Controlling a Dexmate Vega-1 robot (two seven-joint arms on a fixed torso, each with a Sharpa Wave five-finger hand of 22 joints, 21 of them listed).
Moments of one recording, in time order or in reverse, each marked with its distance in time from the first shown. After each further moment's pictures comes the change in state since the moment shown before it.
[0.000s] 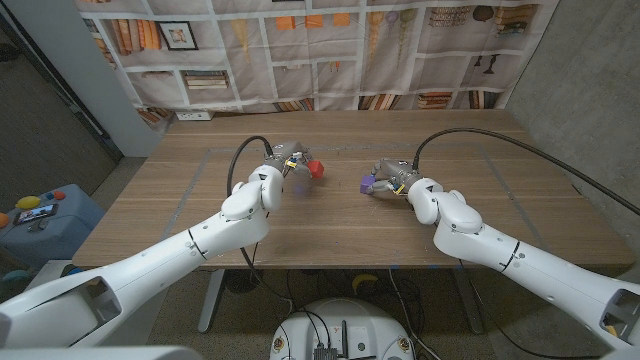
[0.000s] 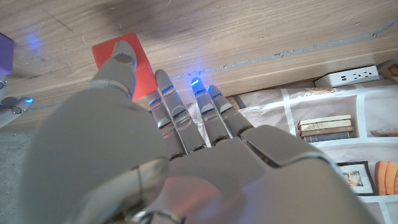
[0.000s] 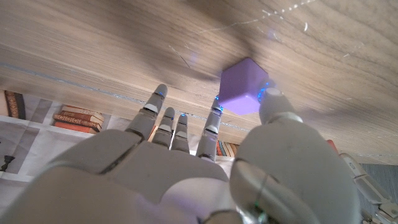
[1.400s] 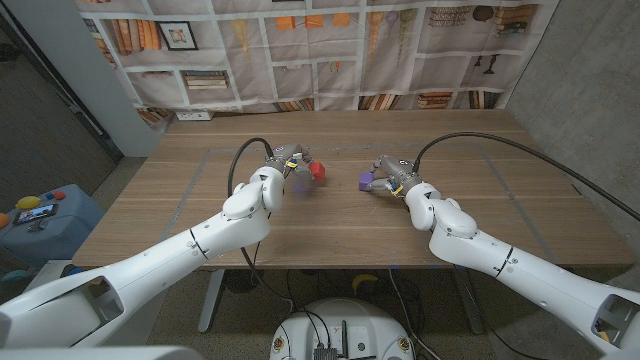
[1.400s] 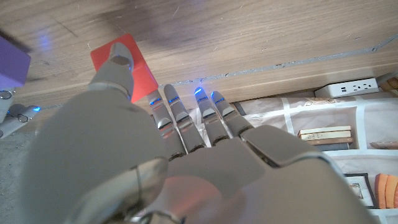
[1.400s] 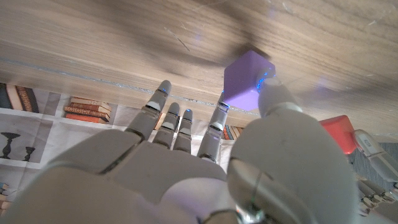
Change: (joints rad) left arm -0.005 -0.009 0.001 0.010 -0.044 0.009 0.004; left_hand -0.021 0.011 -0.047 0.003 0.002 0.000 0.000 0.000 0.000 -0.279 0.021 -0.105 0.042 -0.134 0.009 -0.066 -0.003 -0.099 0.063 -0.012 0.000; right arm -0.021 0.031 0.005 0.029 0.055 0.003 -0.186; right_hand 0.102 0.023 -0.005 0.012 -0.012 0.198 -0.034 0.102 -0.013 0.091 -0.053 0.008 -0.008 0.066 -0.041 0.041 0.014 0.064 -0.029 0.000 0.000
